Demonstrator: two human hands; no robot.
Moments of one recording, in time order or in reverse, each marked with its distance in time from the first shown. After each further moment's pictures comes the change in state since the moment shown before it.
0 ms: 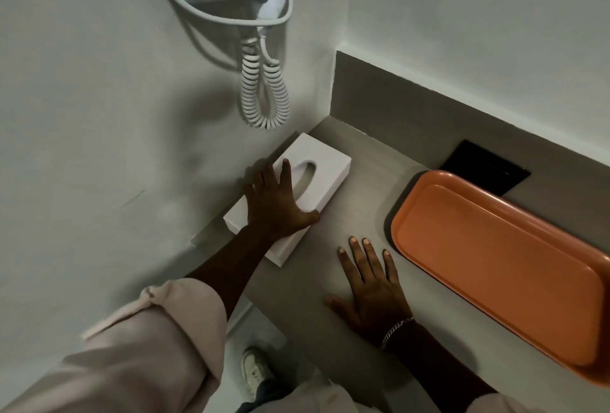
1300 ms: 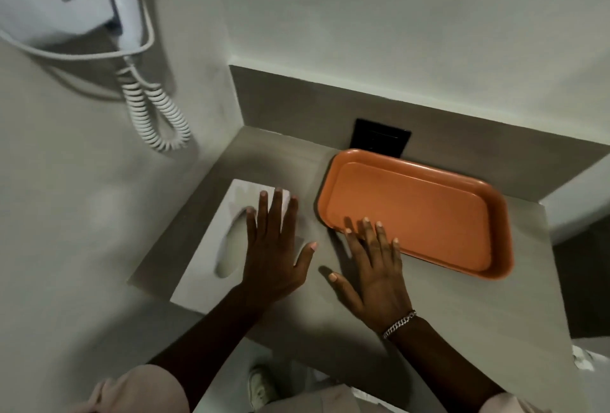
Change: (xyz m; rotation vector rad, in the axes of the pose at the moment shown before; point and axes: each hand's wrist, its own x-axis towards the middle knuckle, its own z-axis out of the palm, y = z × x) left_hand -0.104 0.077 0.012 -0.215 0.113 0.560; right_hand -0.084 0.030 -0.045 0.152 0.293 0.333
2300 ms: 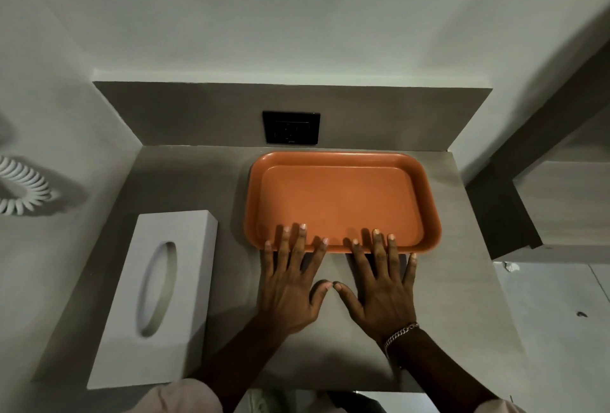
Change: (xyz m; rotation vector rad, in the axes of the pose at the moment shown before) left_hand -0.009 0.071 0.097 0.136 -0.324 0.362; right_hand -0.073 0.068 0.010 -0.207 0.007 0.467
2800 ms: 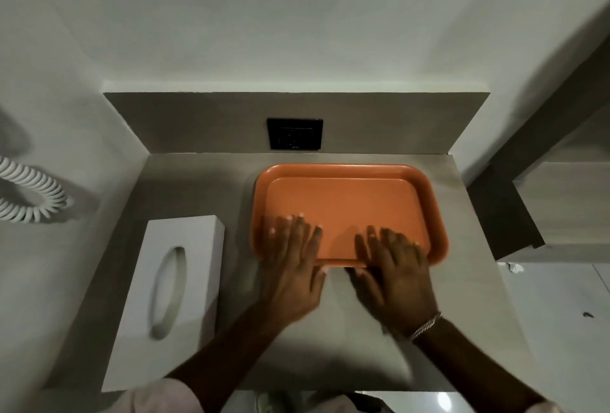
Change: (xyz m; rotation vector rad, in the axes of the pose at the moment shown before) left_hand 0.010 -0.010 -0.040 -0.090 0.122 0.034; right_hand 0.008 0.003 -0.050 0.091 0.093 -0.040
